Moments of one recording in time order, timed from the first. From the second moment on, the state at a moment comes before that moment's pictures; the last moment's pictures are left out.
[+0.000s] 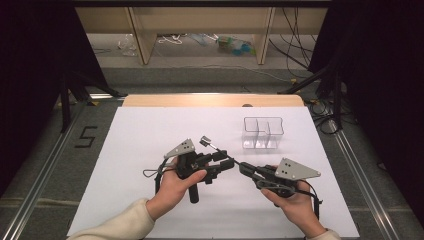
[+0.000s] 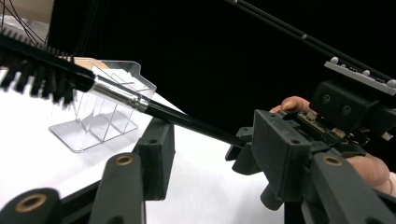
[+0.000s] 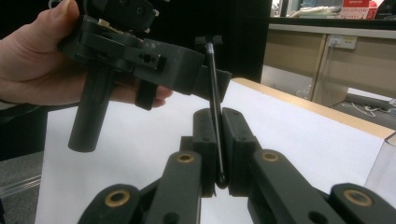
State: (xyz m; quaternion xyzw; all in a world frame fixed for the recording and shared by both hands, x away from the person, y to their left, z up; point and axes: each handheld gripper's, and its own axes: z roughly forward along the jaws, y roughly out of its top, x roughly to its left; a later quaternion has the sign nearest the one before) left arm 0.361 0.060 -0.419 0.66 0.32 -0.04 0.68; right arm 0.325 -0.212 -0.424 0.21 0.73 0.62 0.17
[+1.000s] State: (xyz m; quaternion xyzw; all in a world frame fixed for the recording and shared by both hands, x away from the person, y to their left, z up) left arm 0.359 0.062 -0.414 0.63 0.30 -0.05 0.71; right arm 0.324 -0.202 -0.429 0.20 0.76 0.59 0.18
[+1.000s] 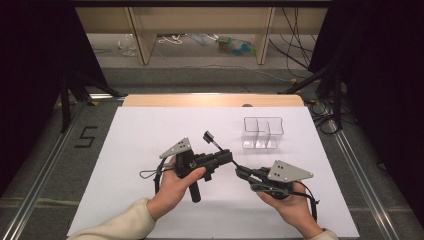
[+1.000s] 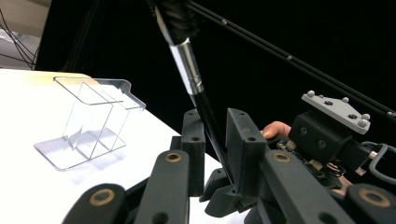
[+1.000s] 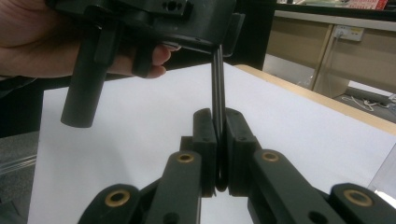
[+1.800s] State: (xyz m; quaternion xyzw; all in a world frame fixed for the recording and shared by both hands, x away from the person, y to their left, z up) left arm 0.344 0.057 -0.398 0.76 0.24 0.07 0.60; right arm 0.326 -0.192 -0.434 0.21 0.80 0.54 0.17
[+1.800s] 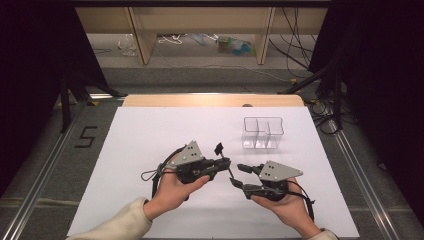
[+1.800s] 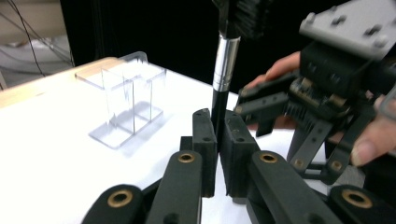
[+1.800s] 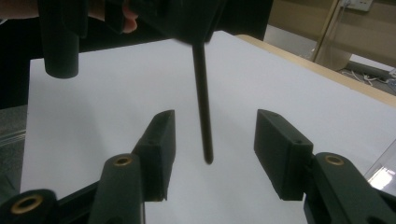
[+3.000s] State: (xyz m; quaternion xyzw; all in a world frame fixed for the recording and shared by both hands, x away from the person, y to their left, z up) left arm 0.344 0.052 -0.405 0.79 0.24 0.08 0.56; right arm 0.327 -0.170 -0.441 0.22 0.80 0.54 0.17
